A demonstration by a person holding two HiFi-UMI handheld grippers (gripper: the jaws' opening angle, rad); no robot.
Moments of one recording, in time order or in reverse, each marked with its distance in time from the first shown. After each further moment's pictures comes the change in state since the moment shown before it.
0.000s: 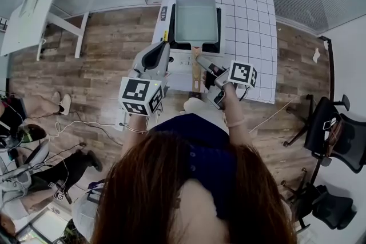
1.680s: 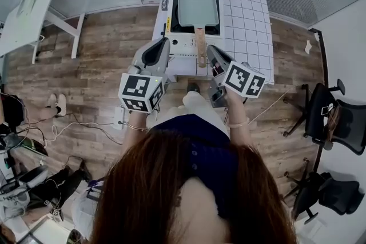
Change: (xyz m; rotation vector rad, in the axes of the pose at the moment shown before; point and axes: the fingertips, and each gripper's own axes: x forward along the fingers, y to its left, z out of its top) left arm -0.083 -0.019 0.000 0.000 -0.056 -0.050; right arm -0.063 0.078 -0.038 -0.492 -0.294 -0.237
